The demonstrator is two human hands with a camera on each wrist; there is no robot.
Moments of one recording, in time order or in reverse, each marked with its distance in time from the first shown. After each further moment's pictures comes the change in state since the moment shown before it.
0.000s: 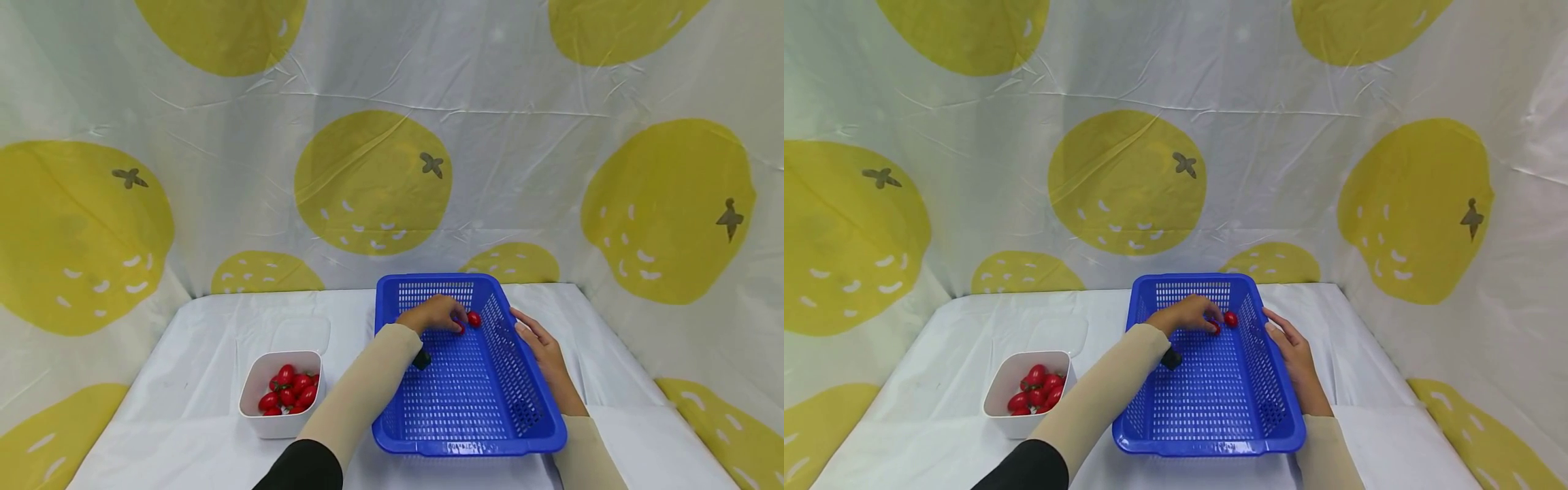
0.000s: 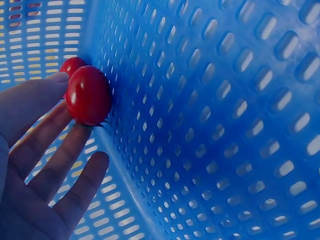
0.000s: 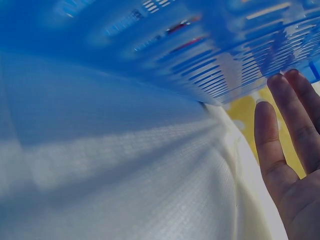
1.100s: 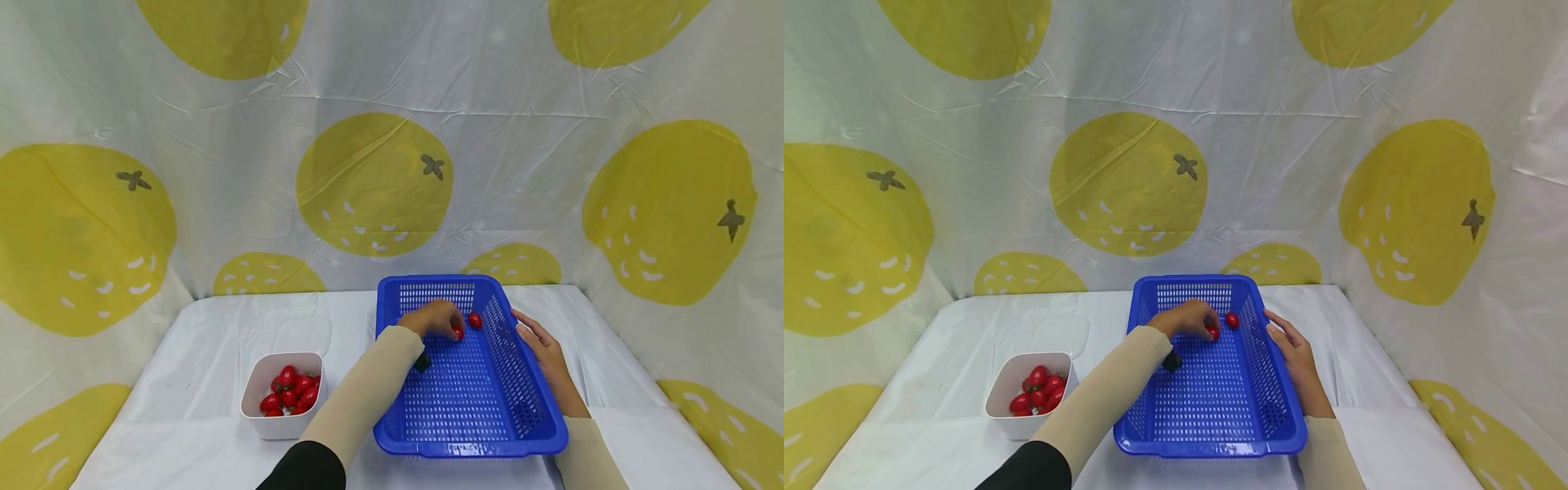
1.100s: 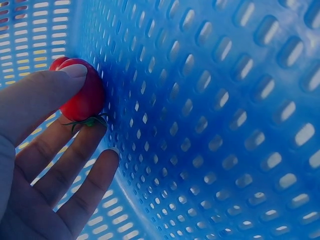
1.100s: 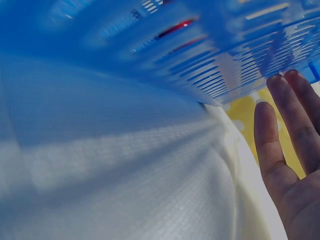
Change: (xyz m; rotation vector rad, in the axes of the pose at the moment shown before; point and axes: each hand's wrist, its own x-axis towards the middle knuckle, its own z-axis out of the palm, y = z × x) left_hand -0.003 0.001 0.002 0.056 -0.068 -0.075; right_hand 0.000 0.000 -0.001 0.007 -0.023 -0.014
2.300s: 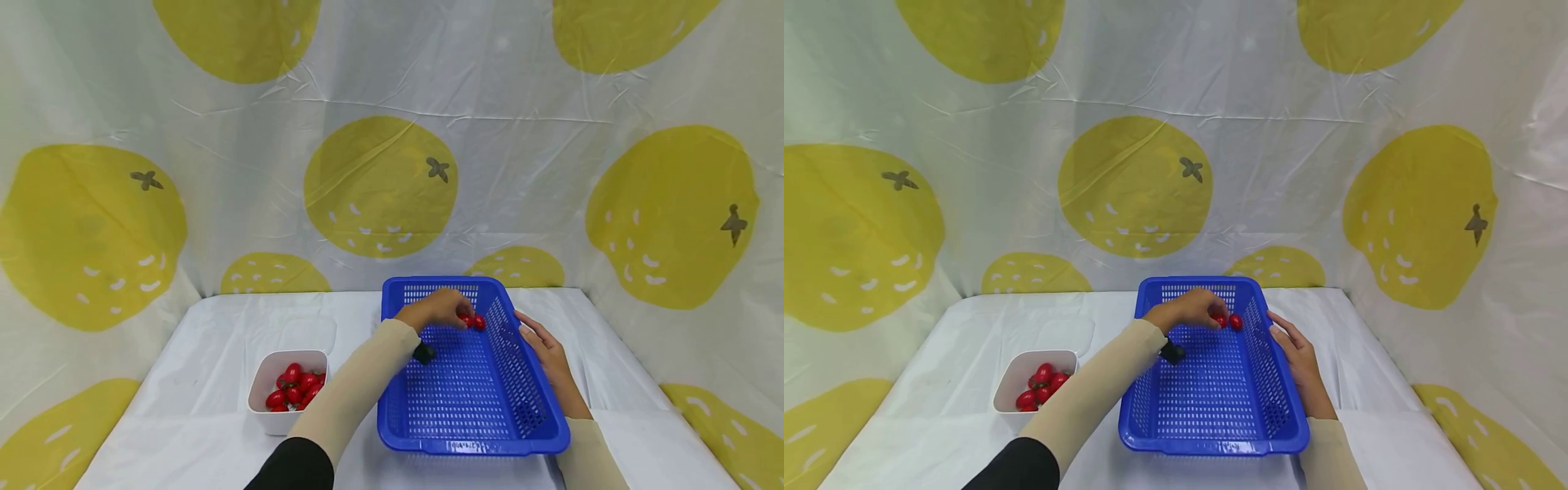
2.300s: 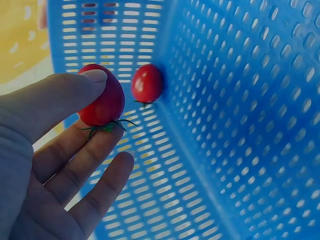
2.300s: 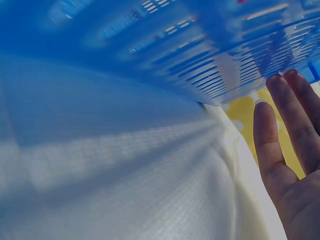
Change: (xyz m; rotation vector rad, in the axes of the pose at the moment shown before) left_hand -0.012 0.013 -0.027 0.041 0.092 0.143; right_hand -0.002 -0.001 0.000 -0.007 -0.008 0.002
